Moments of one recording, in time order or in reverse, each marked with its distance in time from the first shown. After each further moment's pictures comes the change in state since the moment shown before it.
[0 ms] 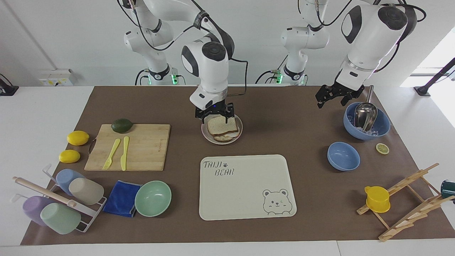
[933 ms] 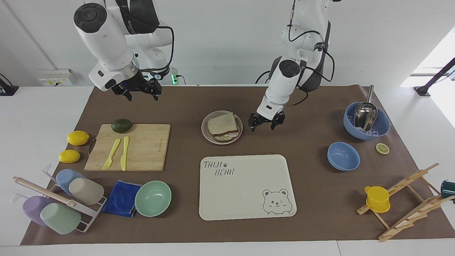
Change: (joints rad) left arm -0.321 0.181 -0.009 -0.286 -0.065 0.528 -0.274; right arm -0.138 -0.093 -0.153 0.105 -0.012 -0.417 -0.420
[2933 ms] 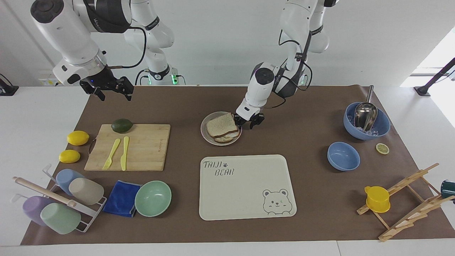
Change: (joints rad) left arm -0.120 0.053 0.003 -0.020 -0.036 0.033 -0.014; right arm -0.275 -0.066 0.101 -0.038 -0.013 0.077 -0.158
